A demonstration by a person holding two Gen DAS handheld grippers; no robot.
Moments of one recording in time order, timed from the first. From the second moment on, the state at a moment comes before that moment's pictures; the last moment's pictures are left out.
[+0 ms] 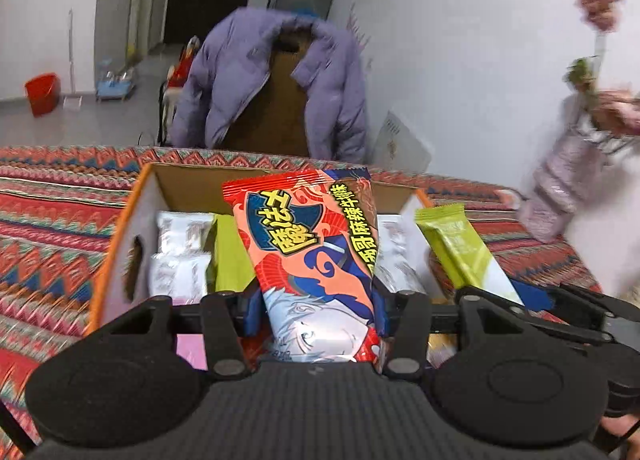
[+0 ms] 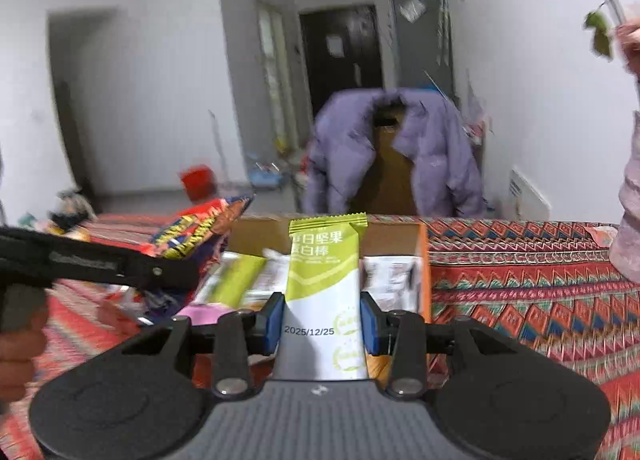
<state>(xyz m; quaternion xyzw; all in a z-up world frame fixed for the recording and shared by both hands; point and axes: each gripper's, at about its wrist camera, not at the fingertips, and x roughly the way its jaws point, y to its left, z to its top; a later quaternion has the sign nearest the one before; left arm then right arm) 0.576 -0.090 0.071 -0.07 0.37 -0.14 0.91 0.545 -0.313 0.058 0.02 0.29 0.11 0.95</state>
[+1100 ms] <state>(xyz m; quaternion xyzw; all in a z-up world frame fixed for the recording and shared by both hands) 0.520 -0.018 0.115 0.00 0.34 -0.08 0.94 0.521 -0.321 0.117 -0.04 0.30 0.10 0.95</state>
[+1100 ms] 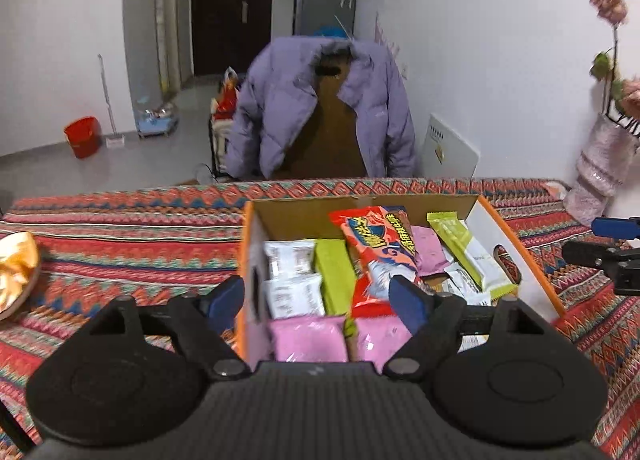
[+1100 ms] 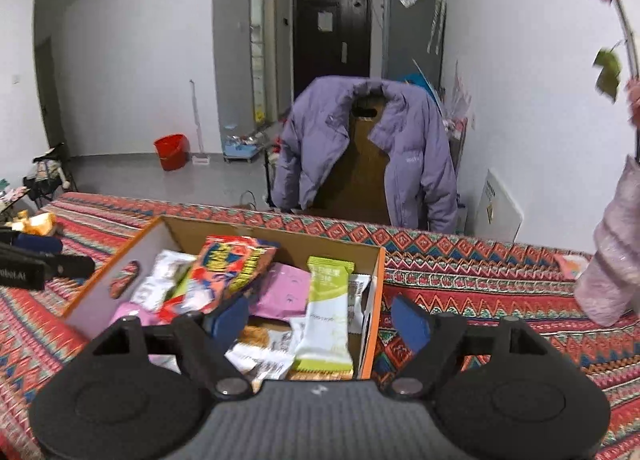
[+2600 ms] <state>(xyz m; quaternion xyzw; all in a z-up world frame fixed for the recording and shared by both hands) 0.026 0.005 0.037 -0.01 0.15 -0.03 0.99 0.032 -0.247 0.035 -0.04 0.11 0.14 0.98</state>
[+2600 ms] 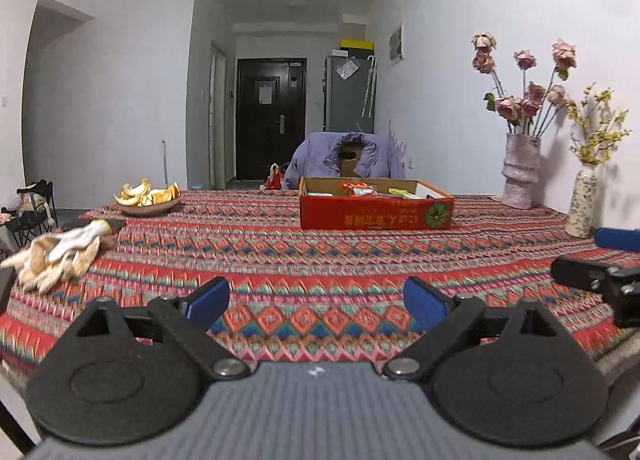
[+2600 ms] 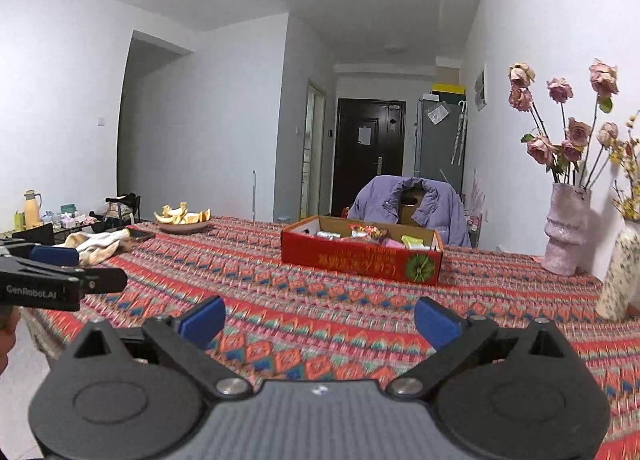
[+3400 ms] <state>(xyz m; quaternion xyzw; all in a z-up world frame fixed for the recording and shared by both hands) 0.011 0.005 0.012 0.01 0.17 -0.03 0.99 0.016 -0.238 0.004 -0.03 0.14 0.14 0.98</state>
